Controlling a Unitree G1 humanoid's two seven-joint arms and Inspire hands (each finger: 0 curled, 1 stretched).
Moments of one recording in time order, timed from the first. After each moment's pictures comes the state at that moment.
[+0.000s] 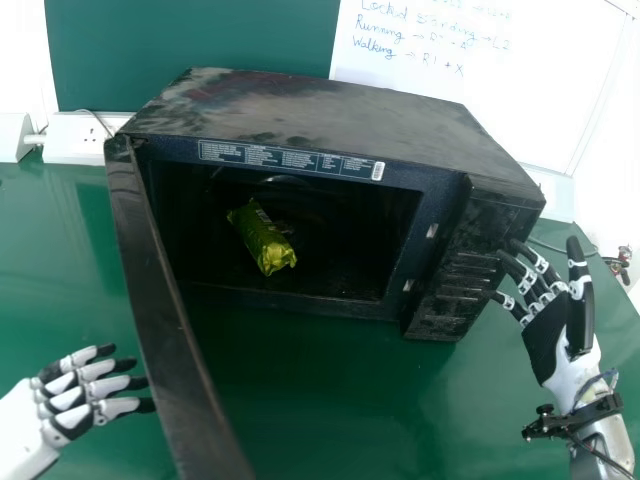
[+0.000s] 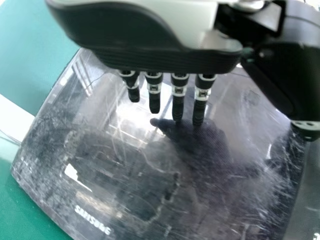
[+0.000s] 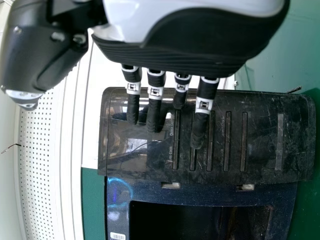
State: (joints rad) left arm 0.68 0.49 0.65 -0.51 0.06 -1.03 -0.38; right arm -0.10 -0.53 -0.51 -0.38 0.63 0.46 0.29
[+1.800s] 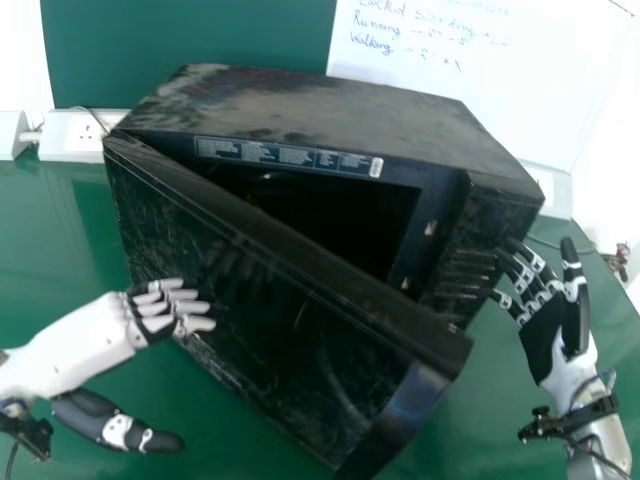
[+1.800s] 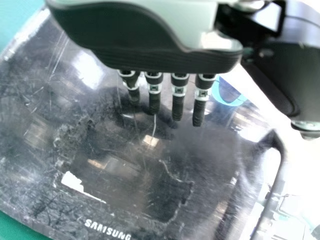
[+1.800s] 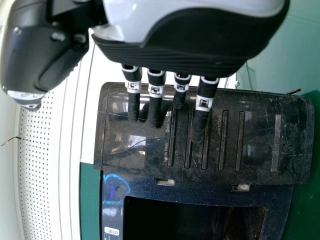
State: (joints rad) left arm 0.05 0.78 0.29 -0.25 0.01 -0.79 -0.51; right arm -0.10 -0.52 -0.49 -0.37 0.60 0.42 0.32
